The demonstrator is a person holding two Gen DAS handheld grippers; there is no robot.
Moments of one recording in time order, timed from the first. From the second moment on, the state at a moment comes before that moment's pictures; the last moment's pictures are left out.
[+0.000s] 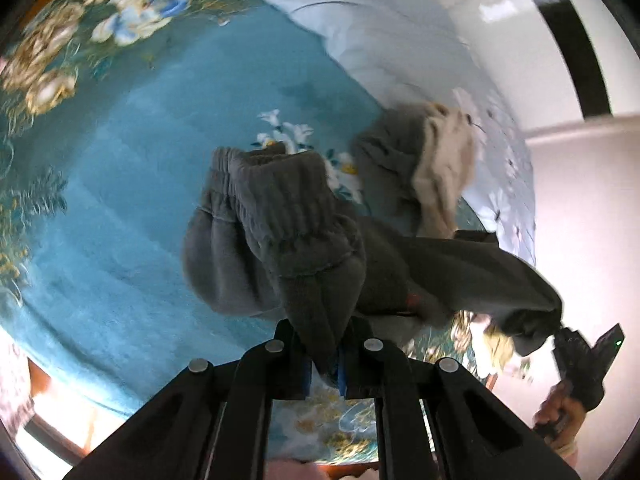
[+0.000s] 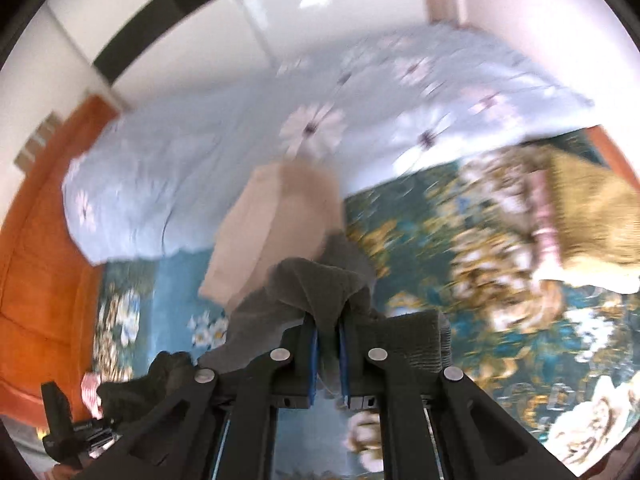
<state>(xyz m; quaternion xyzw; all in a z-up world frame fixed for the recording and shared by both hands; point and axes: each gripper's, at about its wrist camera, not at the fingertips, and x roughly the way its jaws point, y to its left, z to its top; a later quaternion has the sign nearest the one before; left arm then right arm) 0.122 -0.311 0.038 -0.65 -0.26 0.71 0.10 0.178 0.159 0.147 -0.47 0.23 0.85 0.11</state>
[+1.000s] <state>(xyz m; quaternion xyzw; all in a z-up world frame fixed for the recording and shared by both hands) 0.204 -0.420 -0.066 -0.69 -0.30 0.65 -0.08 0.092 0.118 0.024 -0.62 0.27 0.72 0.14</state>
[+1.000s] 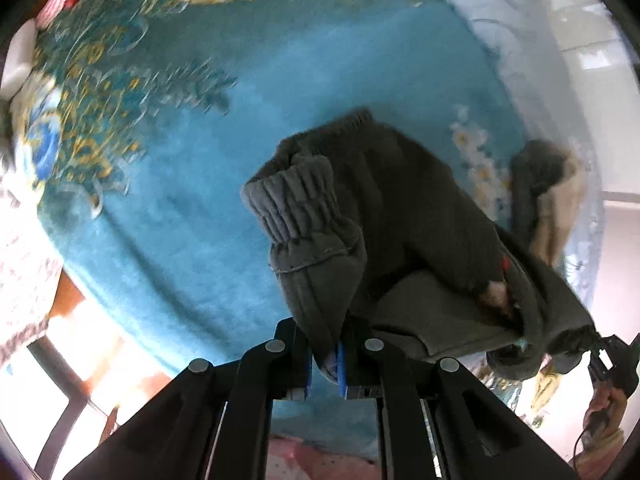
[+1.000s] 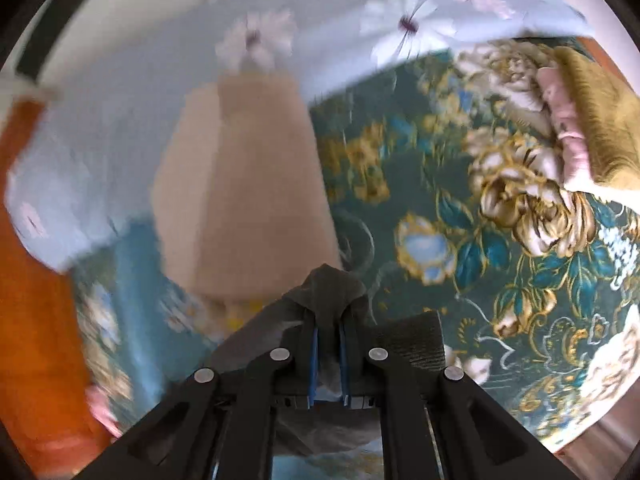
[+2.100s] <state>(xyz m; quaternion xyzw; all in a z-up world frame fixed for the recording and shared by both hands) 0.179 -0.382 -0.052 -0.73 -0.20 0.64 -0.13 0.215 0.064 -0.055 -0.68 0.26 0.69 -0.02</state>
